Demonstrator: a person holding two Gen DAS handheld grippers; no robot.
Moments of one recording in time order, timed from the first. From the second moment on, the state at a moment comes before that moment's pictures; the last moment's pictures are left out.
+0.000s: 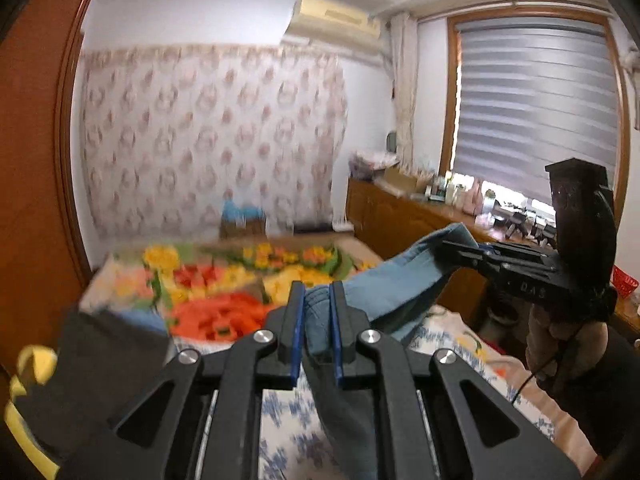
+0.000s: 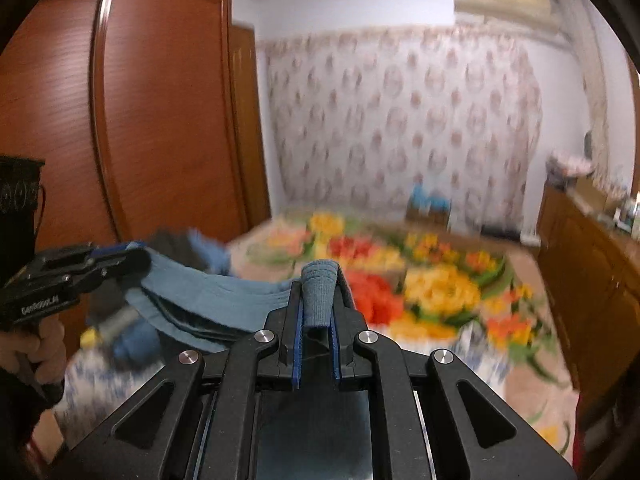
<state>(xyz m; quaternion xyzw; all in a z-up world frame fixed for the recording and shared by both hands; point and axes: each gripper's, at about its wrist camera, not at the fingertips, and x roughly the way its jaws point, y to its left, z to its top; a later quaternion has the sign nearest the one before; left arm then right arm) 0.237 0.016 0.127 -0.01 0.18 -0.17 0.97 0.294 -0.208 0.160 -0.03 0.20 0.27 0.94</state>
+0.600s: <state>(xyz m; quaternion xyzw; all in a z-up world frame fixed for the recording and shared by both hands) 0.119 -0.013 -0.014 0.02 0.31 -0.18 0.93 0.175 -0.219 0.018 -0.06 0.36 0.26 0.89</state>
